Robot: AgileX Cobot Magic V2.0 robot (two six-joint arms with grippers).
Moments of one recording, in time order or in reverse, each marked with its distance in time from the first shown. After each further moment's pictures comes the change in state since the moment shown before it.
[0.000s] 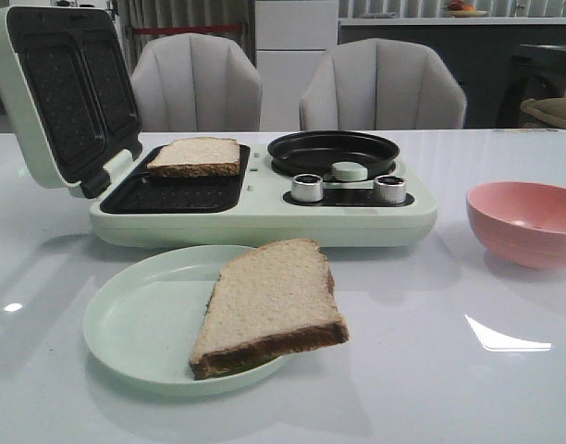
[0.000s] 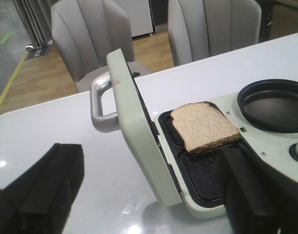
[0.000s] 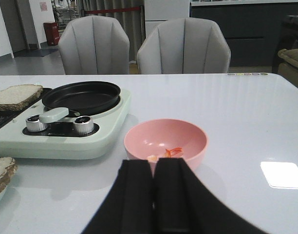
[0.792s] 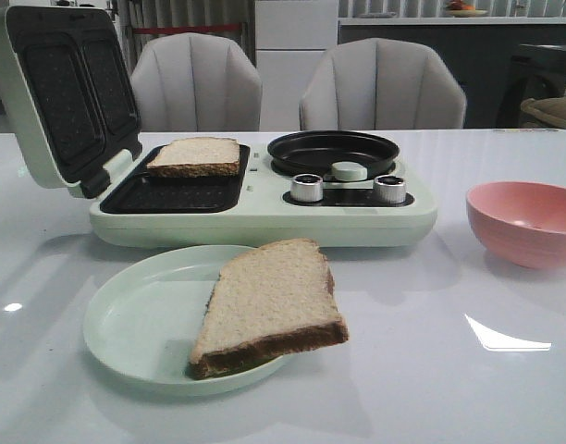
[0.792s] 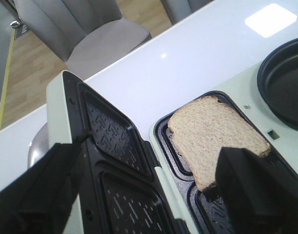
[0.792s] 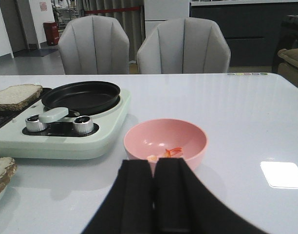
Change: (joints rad) left arm -0.191 0.717 -0.619 0.560 0.210 -0.354; right arm 0.000 0.000 0.000 0.000 0.000 0.000
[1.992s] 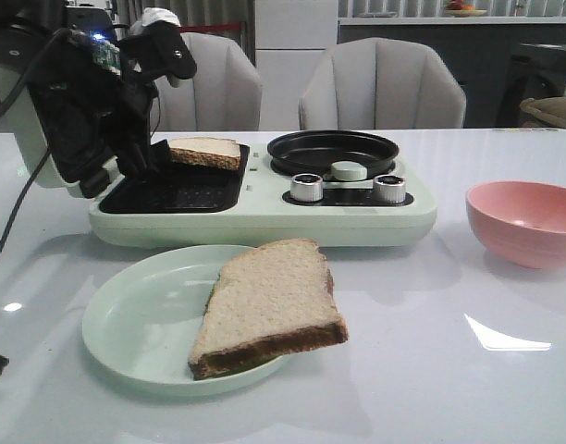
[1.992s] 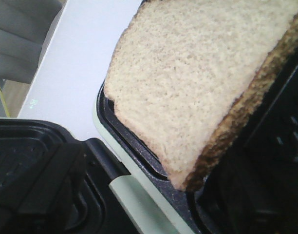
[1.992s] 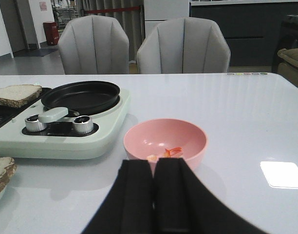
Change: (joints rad) left arm 0.071 0.476 -0.044 0.672 -0.270 -0.165; right arm 0.000 0.000 0.000 0.000 0.000 0.000
